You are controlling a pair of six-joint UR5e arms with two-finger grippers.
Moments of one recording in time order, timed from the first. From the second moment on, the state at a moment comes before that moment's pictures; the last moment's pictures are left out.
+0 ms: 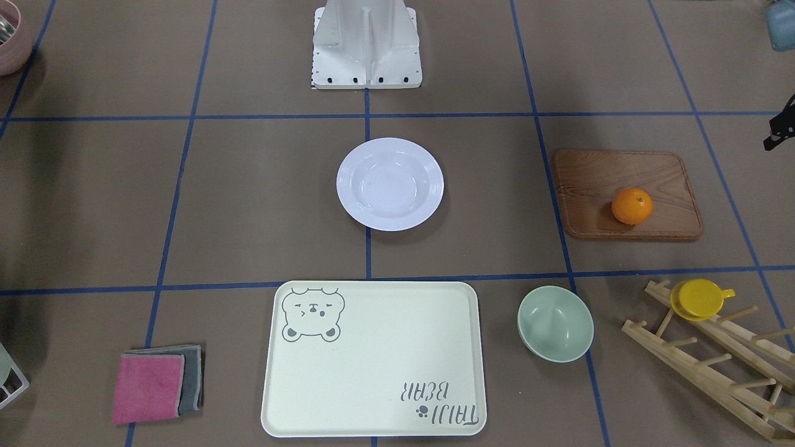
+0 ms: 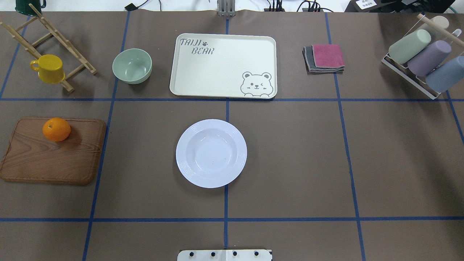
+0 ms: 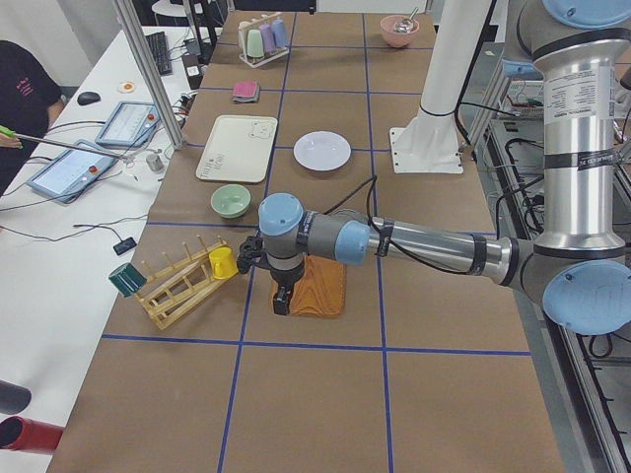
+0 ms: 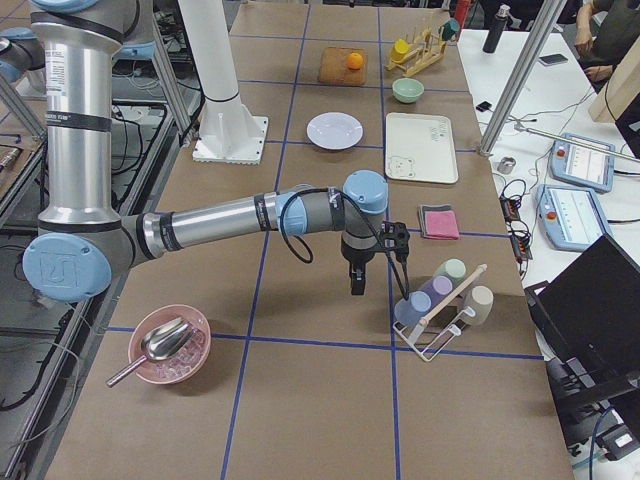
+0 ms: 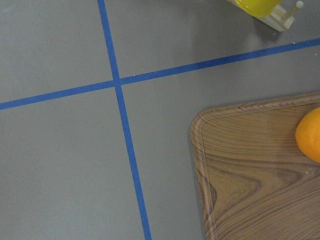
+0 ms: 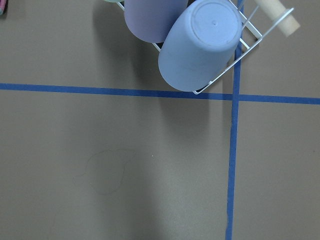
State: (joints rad) left arm -1.42 -1.46 -1.83 -1.60 -2.33 -0.03; right arm 1.44 -1.63 1.87 -1.64 2.35 0.16
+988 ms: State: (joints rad) left arm -1.31 -1.54 -1.84 -1.67 -2.32 -0.38; right arm 1.25 -1.40 1.88 -1.64 2.68 0.39
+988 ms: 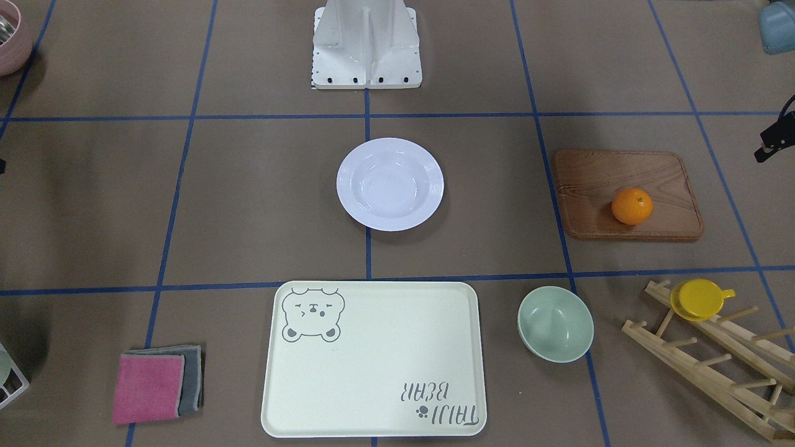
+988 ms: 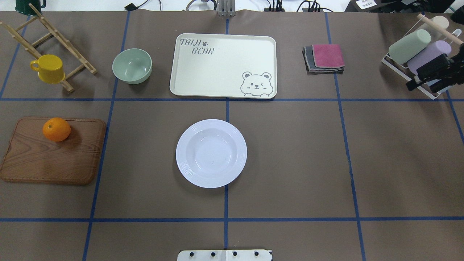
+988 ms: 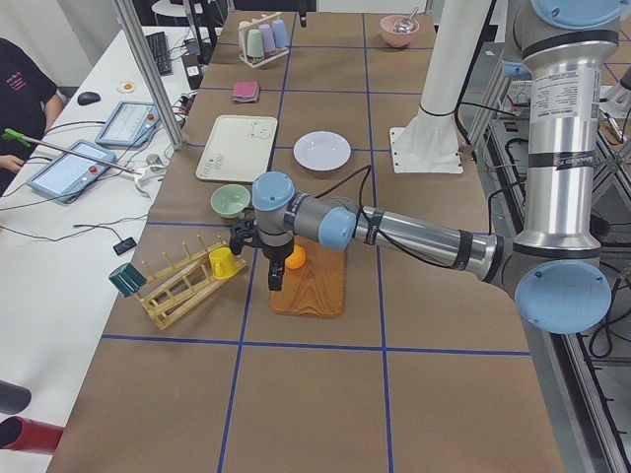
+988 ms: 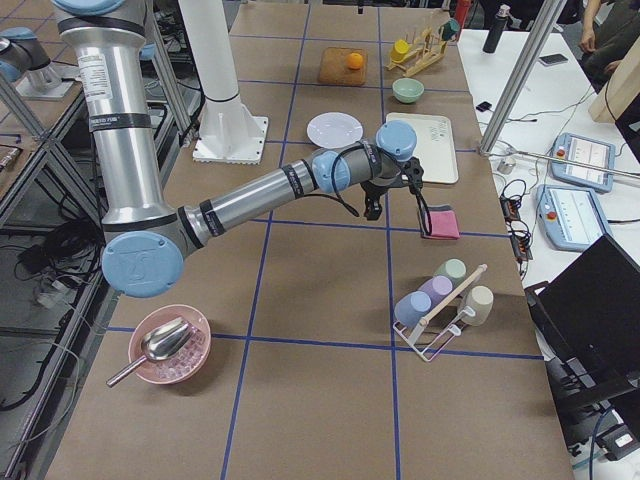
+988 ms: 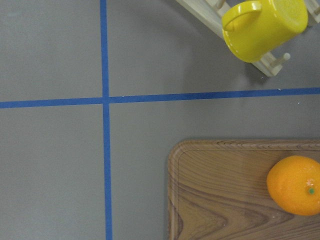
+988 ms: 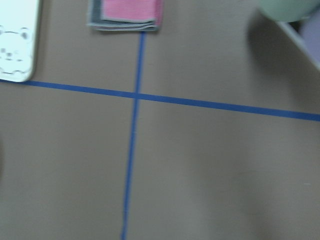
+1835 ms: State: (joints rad) left arm -1.15 -1.62 -1.81 -1.74 -2.27 -0.64; right arm 0.99 -1.27 1.73 -0.94 2.62 1.16
